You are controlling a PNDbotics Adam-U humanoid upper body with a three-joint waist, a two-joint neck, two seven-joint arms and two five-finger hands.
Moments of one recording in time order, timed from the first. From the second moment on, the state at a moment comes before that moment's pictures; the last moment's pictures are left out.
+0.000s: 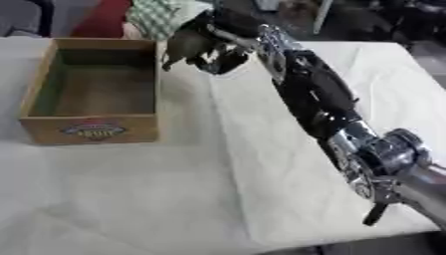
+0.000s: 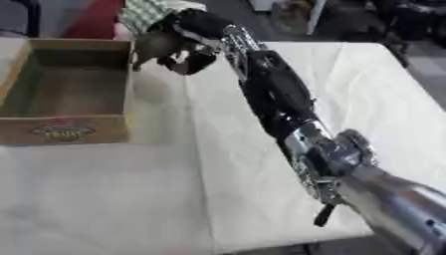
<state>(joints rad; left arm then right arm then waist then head) -0.21 0.30 0.05 -1.80 0.26 0.06 -0.11 -1.09 -0.34 -0.04 -0.72 1.15 -0.83 0.02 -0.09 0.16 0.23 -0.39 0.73</state>
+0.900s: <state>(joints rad) -0.26 0.29 0.03 -1.80 0.28 0.07 -0.13 -1.09 -0.21 -0.01 -0.71 1.20 -0.87 0.07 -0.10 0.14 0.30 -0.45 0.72</state>
